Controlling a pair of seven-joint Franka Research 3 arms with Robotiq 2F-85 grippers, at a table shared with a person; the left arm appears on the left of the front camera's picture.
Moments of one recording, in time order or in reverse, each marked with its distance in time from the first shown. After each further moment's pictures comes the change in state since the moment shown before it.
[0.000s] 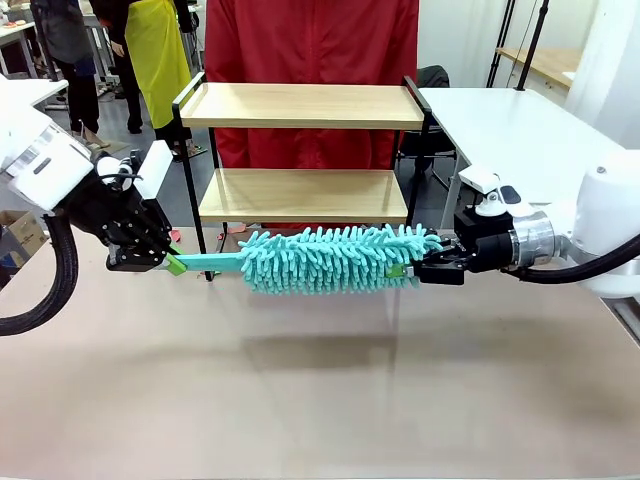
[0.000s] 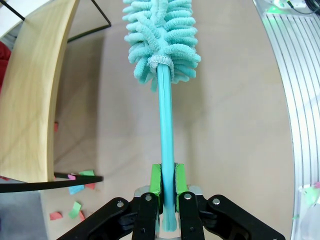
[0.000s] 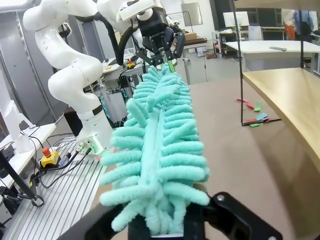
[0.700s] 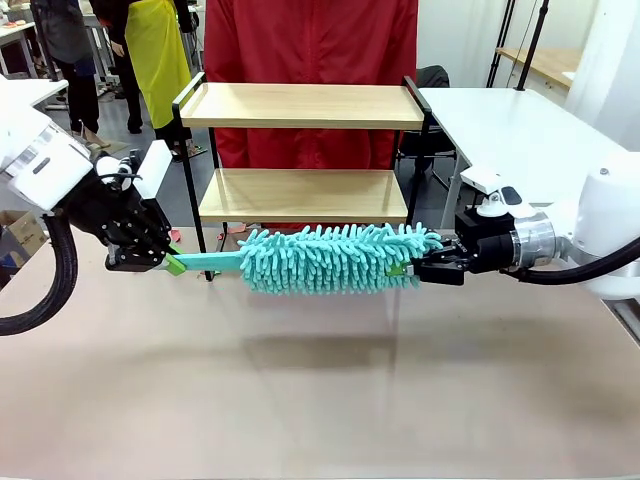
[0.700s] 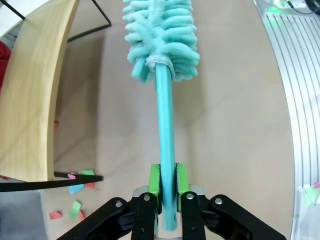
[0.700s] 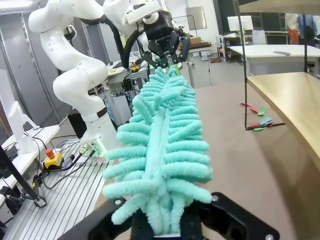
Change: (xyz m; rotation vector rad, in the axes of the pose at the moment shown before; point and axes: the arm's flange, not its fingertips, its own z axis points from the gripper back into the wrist) left arm -0.001 0.000 0.000 0.000 0.001 0.002; right arm 0.000 0.001 0.000 0.020 -0.019 0.006
